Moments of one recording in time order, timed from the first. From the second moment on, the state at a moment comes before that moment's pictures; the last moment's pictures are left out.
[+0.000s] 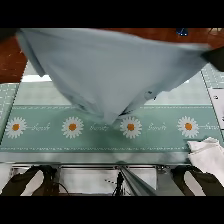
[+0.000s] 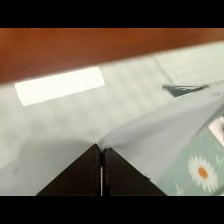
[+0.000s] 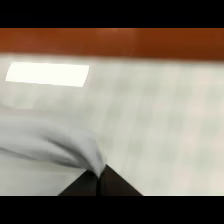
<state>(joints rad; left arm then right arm) 0.22 -0.84 1.54 0.65 -1.28 -1.21 -0.21 -0.77 1.33 -1.02 1.14 1.30</state>
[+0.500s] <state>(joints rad) 0.27 -0.72 1.91 0.66 -1.27 -1.30 -0.26 -0.62 1.65 -1.07 1.04 1.39</state>
